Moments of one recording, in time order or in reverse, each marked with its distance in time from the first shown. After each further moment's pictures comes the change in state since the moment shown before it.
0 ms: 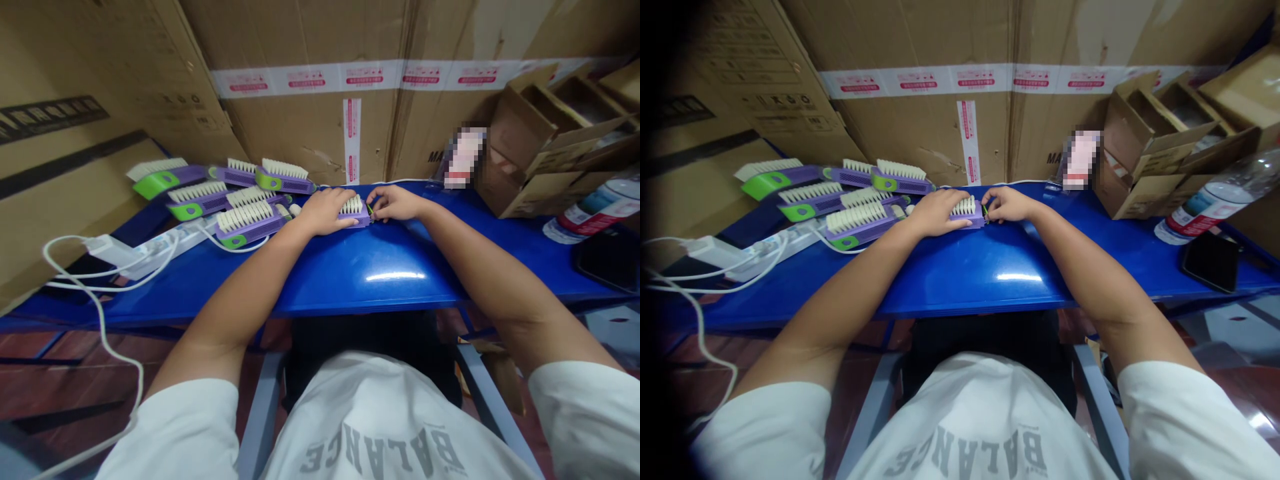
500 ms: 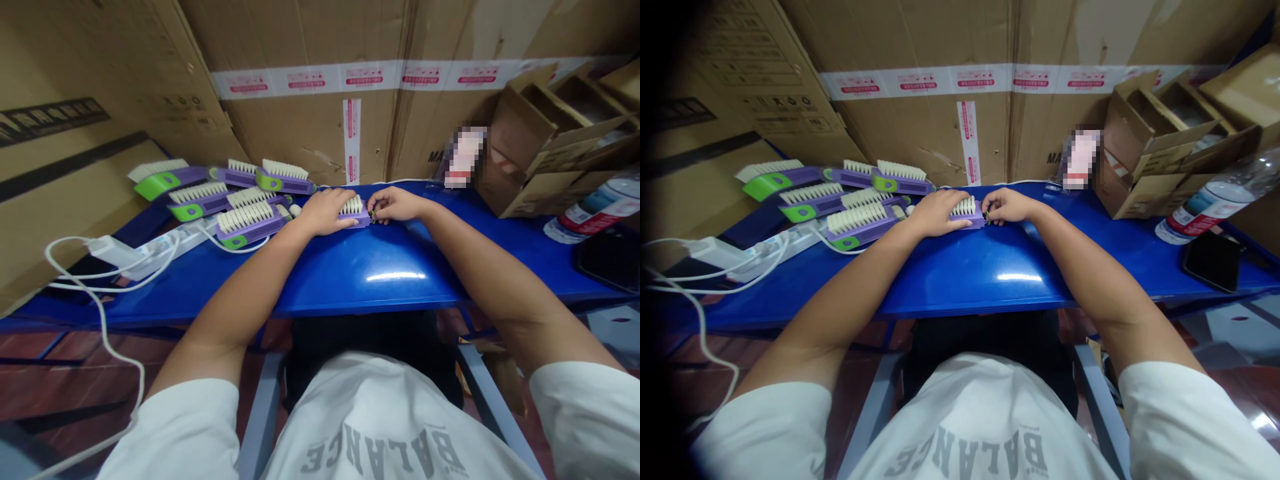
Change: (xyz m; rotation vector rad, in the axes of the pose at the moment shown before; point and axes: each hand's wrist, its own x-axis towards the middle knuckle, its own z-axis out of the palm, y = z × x) left_hand 0.001 -0.003 0.003 0.005 0.003 0.005; right_hand -0.004 -0.006 0.003 0.000 -0.034 -0.023
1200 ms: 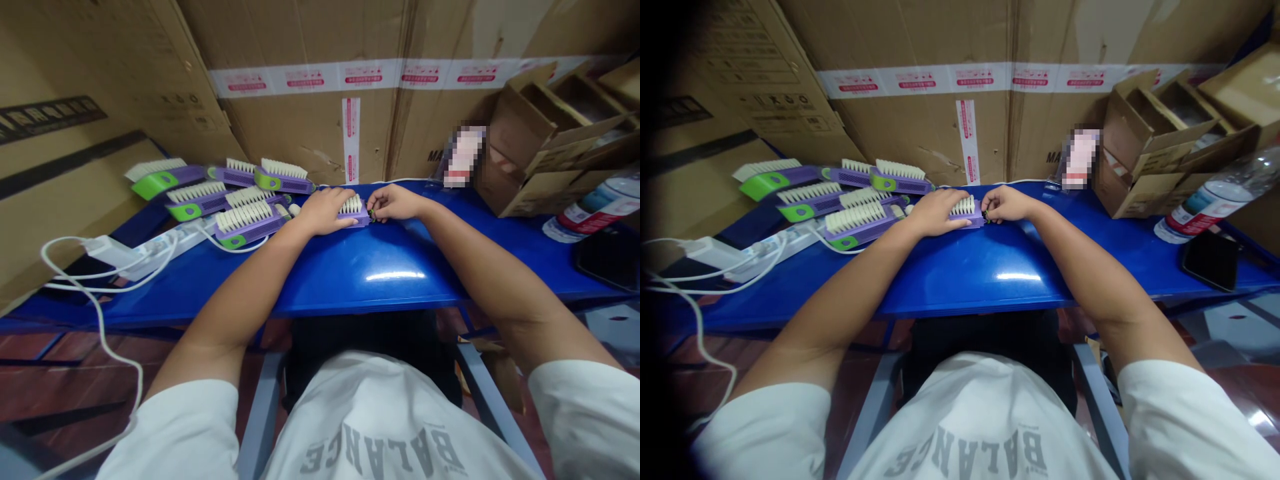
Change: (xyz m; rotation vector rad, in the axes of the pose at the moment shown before) left_hand 0.000 0.001 0.000 -0.004 0.007 -0.002; right_hand 0.003 0.001 -0.001 -0.031 0.026 -0.003
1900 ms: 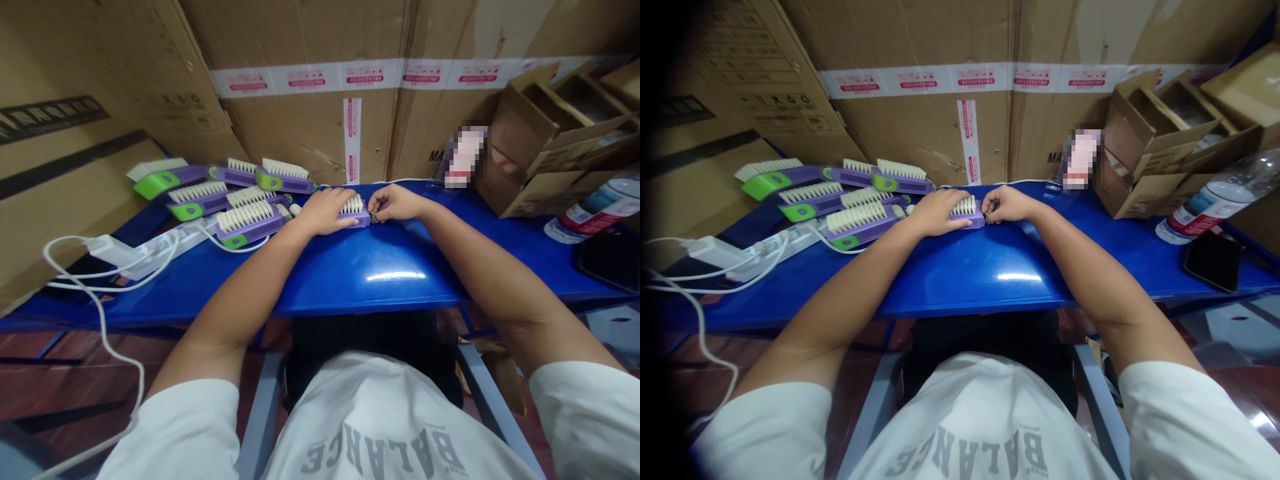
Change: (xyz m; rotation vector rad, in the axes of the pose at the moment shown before) left_hand -0.001 0.001 -0.002 0.000 -0.014 -0.006; right_hand -0.002 -0.004 0.000 -0.014 0.004 -0.028
